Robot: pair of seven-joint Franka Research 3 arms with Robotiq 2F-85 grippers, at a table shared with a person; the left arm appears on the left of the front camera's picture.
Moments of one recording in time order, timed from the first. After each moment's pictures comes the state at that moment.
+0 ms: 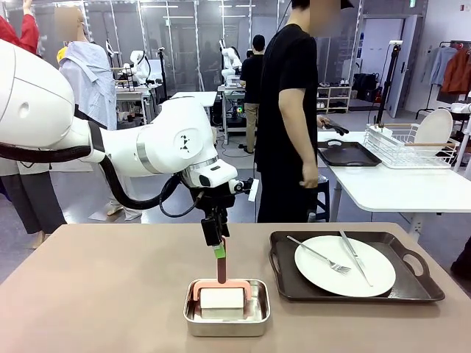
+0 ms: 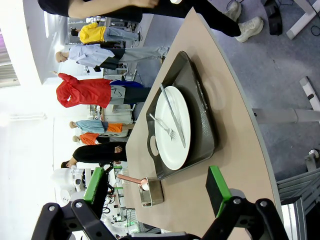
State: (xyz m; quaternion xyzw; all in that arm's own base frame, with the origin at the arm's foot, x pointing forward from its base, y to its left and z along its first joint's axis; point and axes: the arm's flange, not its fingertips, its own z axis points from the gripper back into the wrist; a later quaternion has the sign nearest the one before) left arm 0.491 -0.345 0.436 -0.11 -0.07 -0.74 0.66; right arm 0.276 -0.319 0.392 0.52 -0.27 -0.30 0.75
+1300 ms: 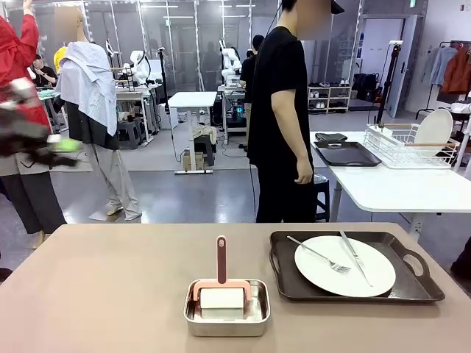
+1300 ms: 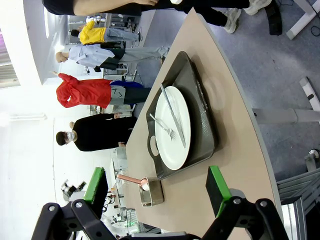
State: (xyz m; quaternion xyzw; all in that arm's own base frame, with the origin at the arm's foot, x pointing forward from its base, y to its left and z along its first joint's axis) left arm 0.430 0.081 0.549 -0.49 -0.32 -0.25 0.77; right arm 0.275 -0.320 0.392 0.52 -0.27 -0.30 0.75
